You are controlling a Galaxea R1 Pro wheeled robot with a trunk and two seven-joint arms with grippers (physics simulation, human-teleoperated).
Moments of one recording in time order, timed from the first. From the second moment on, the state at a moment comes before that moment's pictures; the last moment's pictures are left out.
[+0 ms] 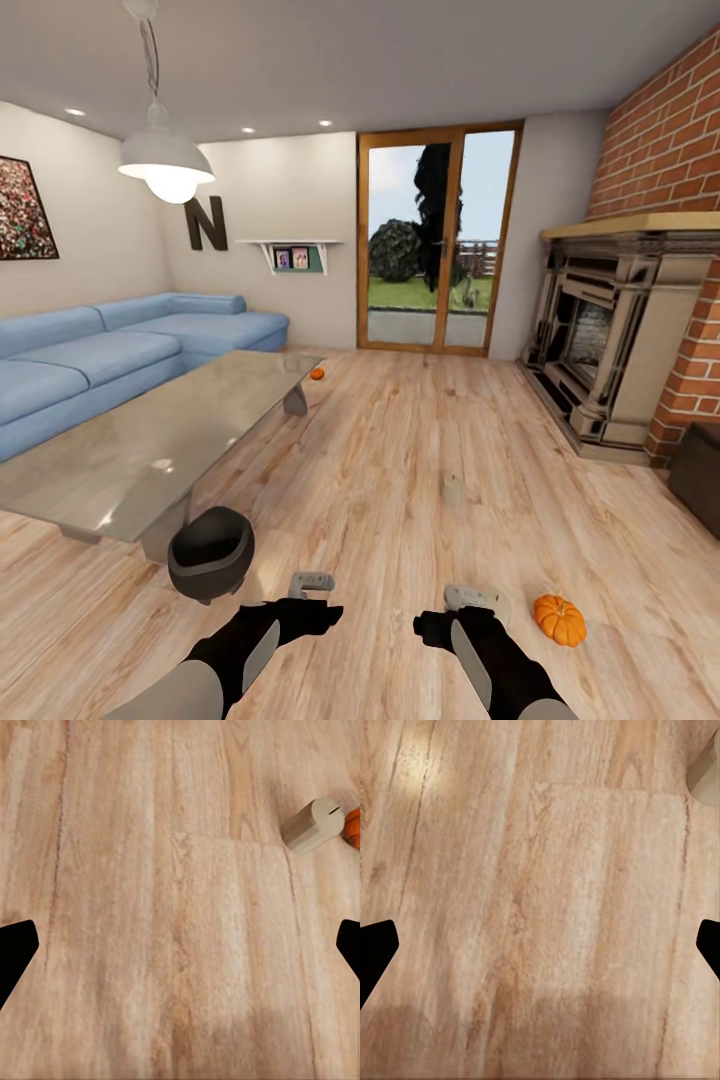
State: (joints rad) left arm -0.62 -0.14 -0.04 -0.28 0.04 0.21 -0.23; right arm -0.48 0.13 -0.01 -0.59 -0.12 0.50 -0.11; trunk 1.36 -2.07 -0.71
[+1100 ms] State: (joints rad) left arm -0.62 -0.14 -0.04 -0.28 0.04 0.21 -0.23; right arm -0.48 0.13 -0.01 -0.59 -0.12 0.49 -0.11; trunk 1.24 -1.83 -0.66
